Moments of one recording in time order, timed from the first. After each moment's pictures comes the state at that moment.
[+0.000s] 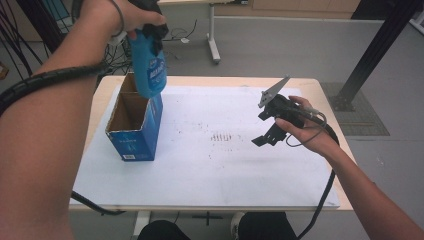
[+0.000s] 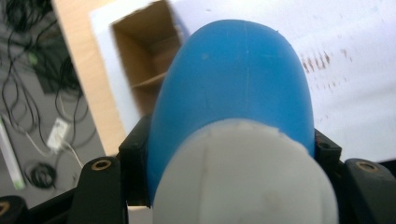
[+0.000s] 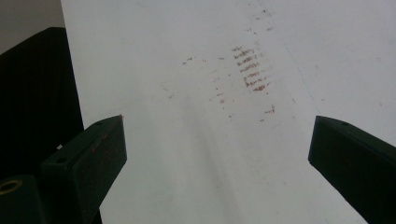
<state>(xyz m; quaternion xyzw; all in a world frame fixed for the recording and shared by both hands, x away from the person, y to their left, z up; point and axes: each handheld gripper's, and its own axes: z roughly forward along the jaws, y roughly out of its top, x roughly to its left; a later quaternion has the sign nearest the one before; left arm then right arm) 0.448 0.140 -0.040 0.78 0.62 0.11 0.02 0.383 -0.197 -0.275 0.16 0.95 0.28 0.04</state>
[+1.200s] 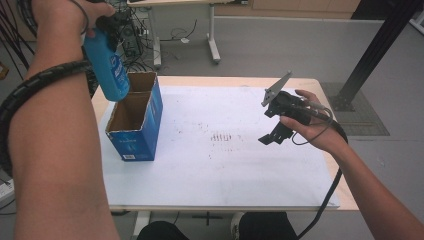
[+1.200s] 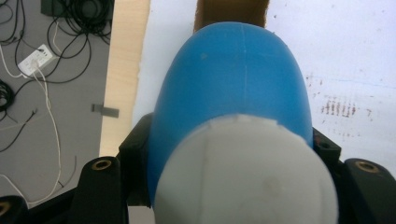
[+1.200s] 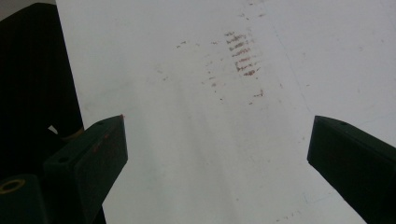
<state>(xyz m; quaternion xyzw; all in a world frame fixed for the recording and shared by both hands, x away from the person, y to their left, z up) 0.437 0.219 -0.056 0.65 0.75 0.10 0.04 0.378 -0.200 -0.257 0.15 0.96 0.24 0.06</state>
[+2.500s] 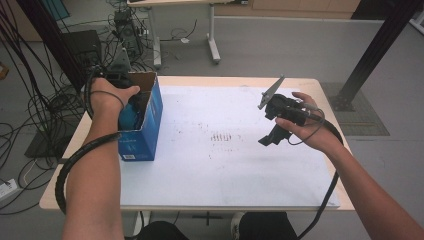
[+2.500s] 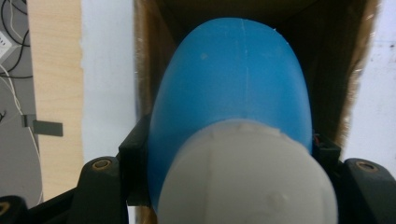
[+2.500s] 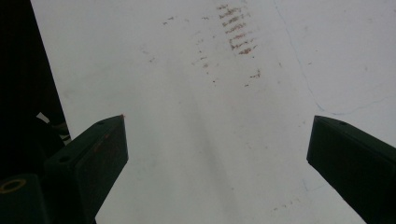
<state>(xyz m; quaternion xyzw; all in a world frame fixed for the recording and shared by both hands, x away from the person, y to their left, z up) 0.456 0.227 -0.256 0.68 0.73 0.06 0.02 0.391 -0.196 -0.277 0.16 0.97 0.20 0.05</state>
